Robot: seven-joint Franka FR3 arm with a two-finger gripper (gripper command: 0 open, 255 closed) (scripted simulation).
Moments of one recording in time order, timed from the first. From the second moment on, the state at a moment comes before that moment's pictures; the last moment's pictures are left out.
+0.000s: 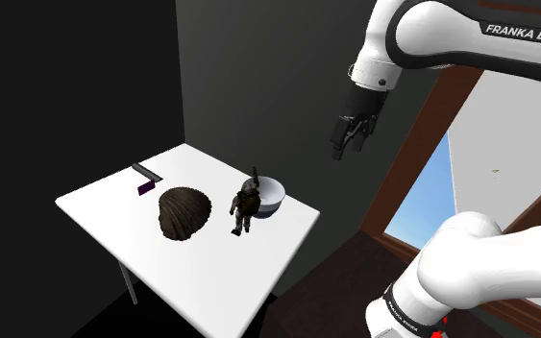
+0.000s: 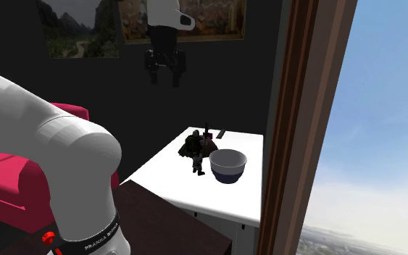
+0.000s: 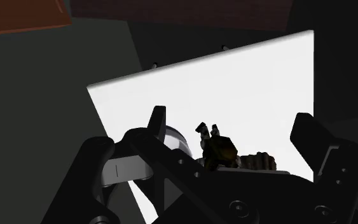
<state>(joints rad) 0.00 -0.81 0.05 -2.40 0.08 1.56 0.00</state>
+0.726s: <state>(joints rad) -0.02 -0.48 0.12 -2.34 0.07 1.82 0.10</state>
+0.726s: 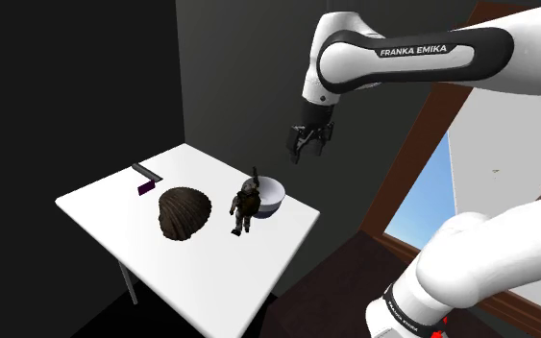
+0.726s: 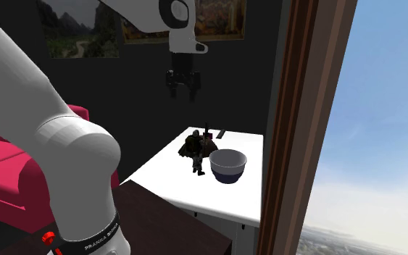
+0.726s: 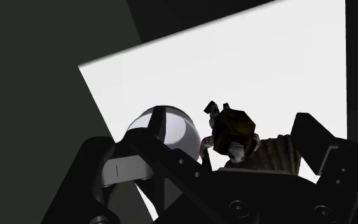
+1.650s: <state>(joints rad) -0.04 0.06 0.18 -2.03 -0.05 2.03 0.28</state>
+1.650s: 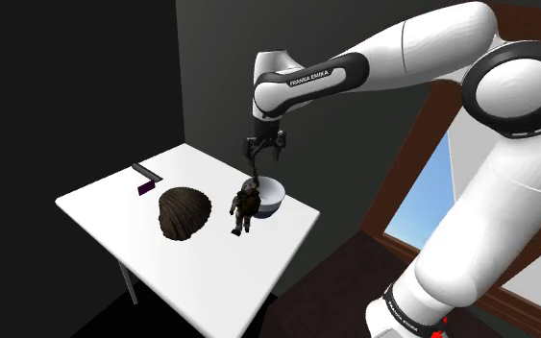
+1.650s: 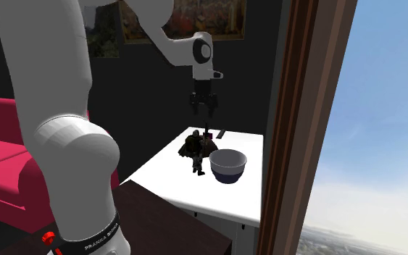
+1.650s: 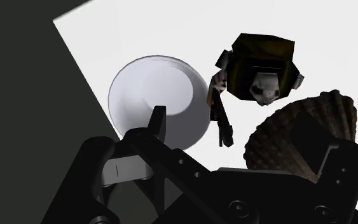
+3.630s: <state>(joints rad) -0.03 0.29 0.16 -1.86 -0.12 2.08 0.35</state>
